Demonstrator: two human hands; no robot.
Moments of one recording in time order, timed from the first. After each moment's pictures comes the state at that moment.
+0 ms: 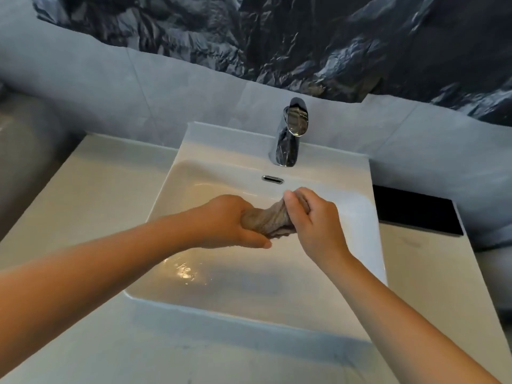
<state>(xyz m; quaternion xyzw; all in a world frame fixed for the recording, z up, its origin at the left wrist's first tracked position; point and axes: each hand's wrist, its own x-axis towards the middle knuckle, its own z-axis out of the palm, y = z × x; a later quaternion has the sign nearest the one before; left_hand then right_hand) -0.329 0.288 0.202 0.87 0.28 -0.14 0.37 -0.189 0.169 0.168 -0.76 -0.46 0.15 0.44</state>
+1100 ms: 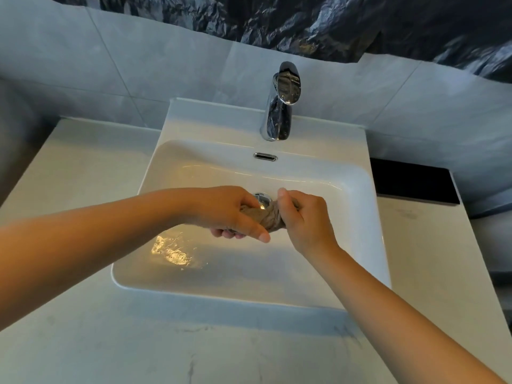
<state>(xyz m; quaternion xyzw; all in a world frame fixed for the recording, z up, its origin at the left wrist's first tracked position) -0.317 0.293 0.188 0.76 0.20 -0.29 0.54 -0.199 0.158 0.129 -0.74 -0.46 0.17 0.46</state>
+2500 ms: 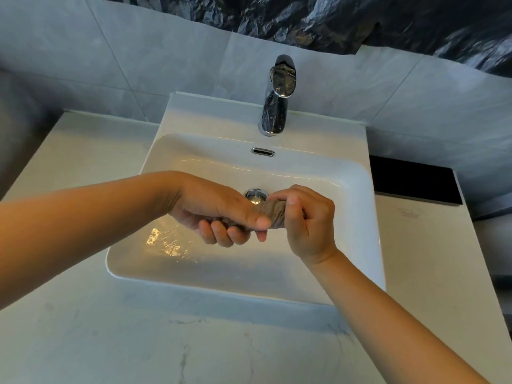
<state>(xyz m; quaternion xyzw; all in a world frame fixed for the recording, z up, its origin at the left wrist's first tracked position) -0.315 0.295 0.198 0.54 0.15 -0.45 0.70 -0.198 0.144 0.135 -0.65 -0.54 0.02 0.53</state>
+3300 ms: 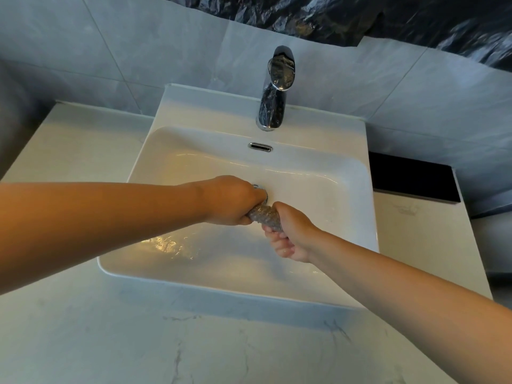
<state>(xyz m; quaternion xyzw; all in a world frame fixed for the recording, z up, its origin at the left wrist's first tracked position) -0.289 0.279 0.148 0.98 0.03 -0.17 0.08 -0.192 0.153 0.122 -0.69 -0.06 0.64 0.34</state>
